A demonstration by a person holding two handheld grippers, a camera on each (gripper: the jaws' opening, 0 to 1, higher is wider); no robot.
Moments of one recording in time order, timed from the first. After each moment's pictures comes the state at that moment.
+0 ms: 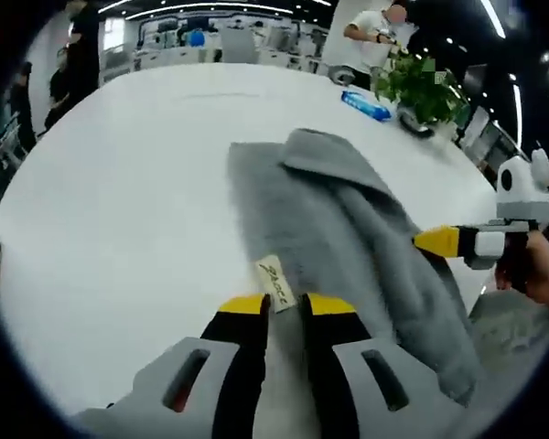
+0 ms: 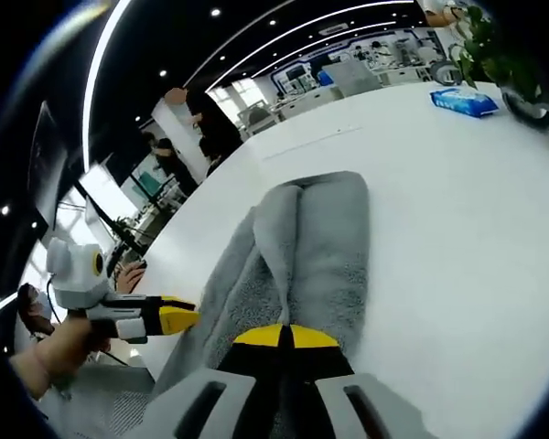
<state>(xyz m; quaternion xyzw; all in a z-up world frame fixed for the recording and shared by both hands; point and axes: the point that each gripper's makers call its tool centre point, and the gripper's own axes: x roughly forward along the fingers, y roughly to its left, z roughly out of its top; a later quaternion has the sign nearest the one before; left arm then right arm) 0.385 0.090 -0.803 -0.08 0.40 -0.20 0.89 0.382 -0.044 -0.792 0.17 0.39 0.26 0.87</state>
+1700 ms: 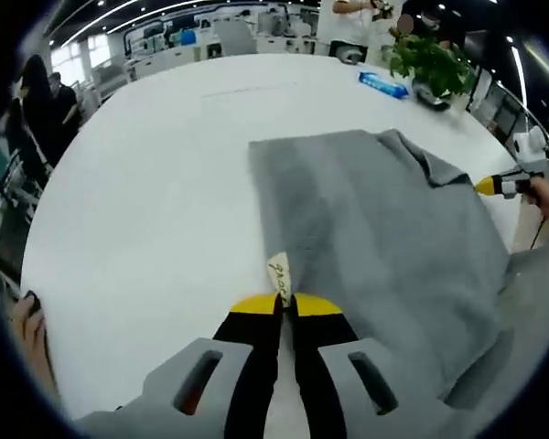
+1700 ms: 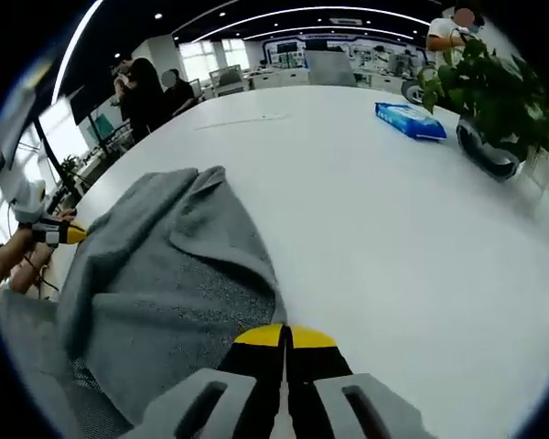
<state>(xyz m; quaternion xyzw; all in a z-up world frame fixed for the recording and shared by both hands) 0.410 0.199 -0.796 0.06 0.44 -0.17 0.88 0.402 -0.212 -0.813 -0.01 0.45 0.16 0.88</state>
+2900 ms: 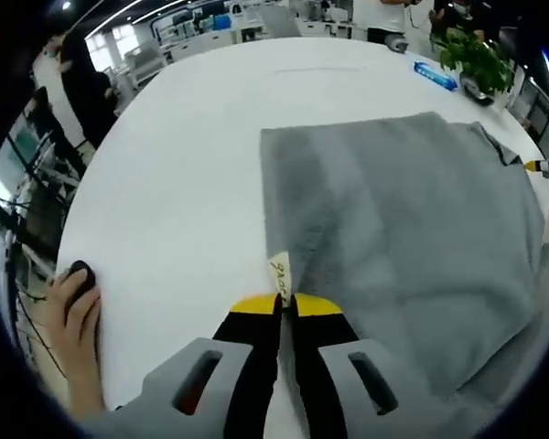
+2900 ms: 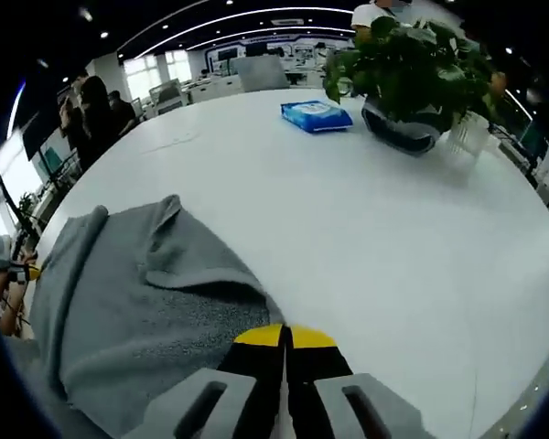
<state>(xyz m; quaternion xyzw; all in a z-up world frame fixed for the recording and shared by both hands) 0.403 0.320 -0.807 0.08 0.47 -0.08 0.88 0.407 -0.342 -0.799 0.02 0.45 0.02 0.89</state>
